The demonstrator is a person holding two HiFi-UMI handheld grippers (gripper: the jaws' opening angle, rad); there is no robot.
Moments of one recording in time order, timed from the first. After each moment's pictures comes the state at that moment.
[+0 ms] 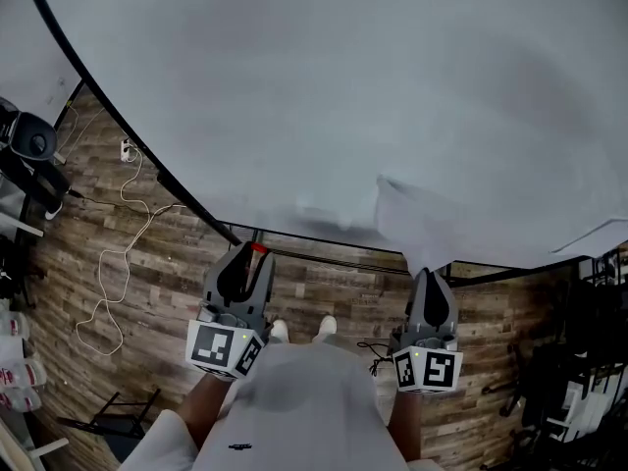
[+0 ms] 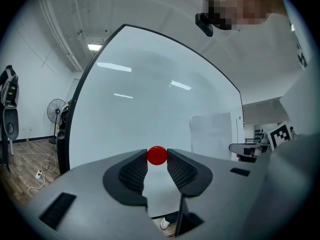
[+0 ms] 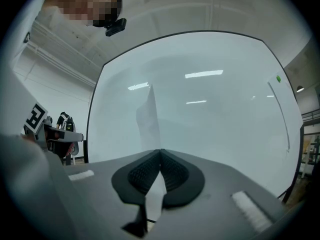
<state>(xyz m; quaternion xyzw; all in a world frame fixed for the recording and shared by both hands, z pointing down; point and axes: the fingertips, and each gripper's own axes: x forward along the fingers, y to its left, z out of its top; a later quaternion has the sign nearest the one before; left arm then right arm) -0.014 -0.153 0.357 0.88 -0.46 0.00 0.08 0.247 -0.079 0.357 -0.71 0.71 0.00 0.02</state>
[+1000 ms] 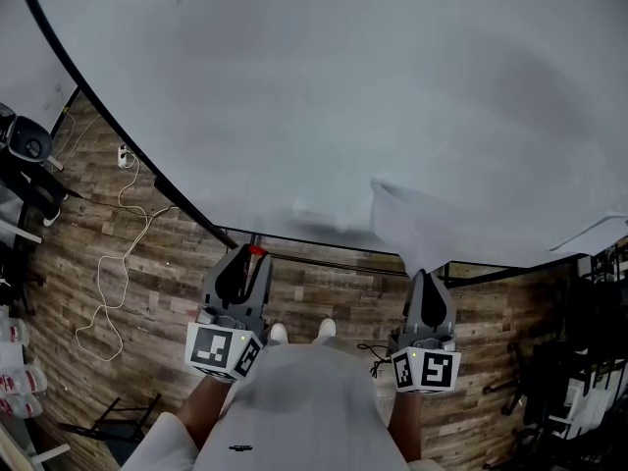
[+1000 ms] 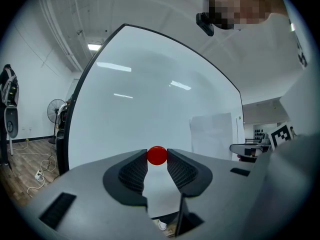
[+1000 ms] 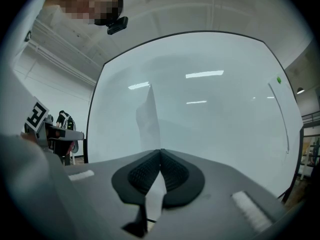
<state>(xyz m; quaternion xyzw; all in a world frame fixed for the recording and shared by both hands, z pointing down) -0.013 -0.155 0.356 0.88 -0.46 0.00 0.08 0.248 -0.079 0.356 -0.71 0.71 0.00 0.01</state>
